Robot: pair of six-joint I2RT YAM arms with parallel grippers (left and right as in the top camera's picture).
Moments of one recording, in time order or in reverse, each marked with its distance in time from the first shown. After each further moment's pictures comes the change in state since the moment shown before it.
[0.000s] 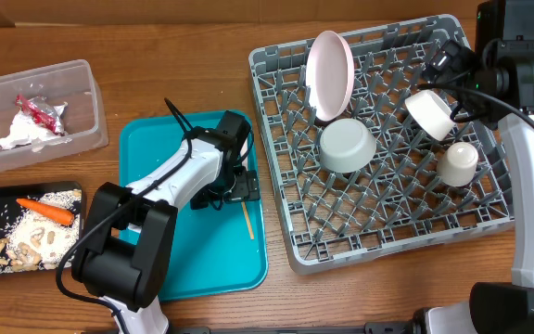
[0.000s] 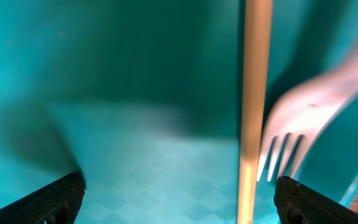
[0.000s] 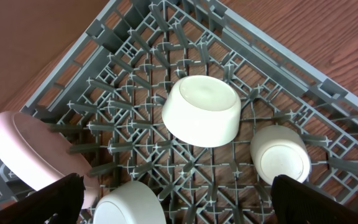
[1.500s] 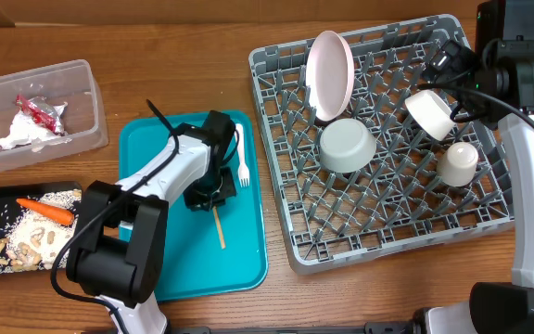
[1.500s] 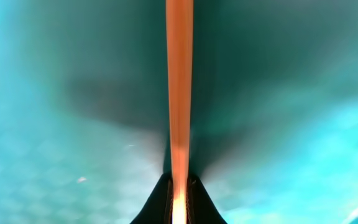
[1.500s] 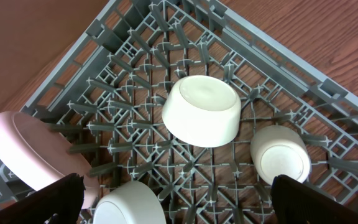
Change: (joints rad) left arm 0.076 0.001 0.001 -0.103 -0.026 -0.055; right arm 0.000 0.000 0.000 0.000 0.000 0.000
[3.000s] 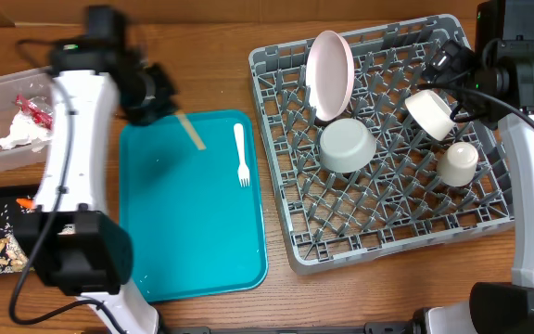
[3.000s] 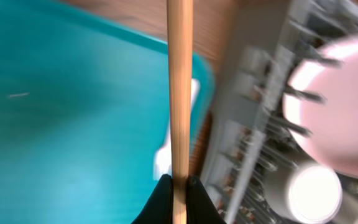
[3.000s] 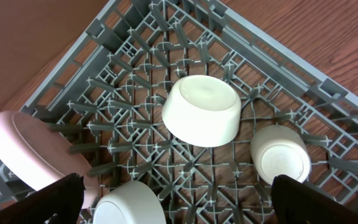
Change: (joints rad) left arm 0.281 0.014 0.708 -0.262 0.321 0.057; right arm 0.000 0.000 0.000 -0.001 0.000 -0.001
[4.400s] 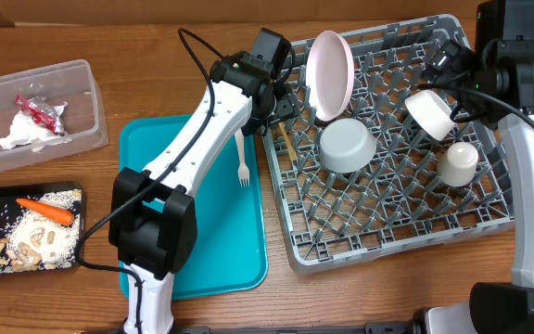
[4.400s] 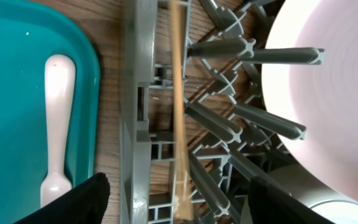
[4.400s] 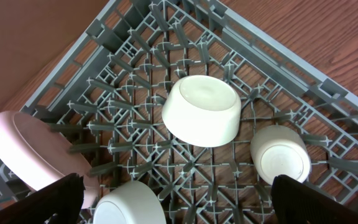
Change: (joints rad) left arm -0.428 0.193 0.001 0.249 -0.256 -0.248; right arm 0.000 0.000 0.000 0.000 0.000 0.000
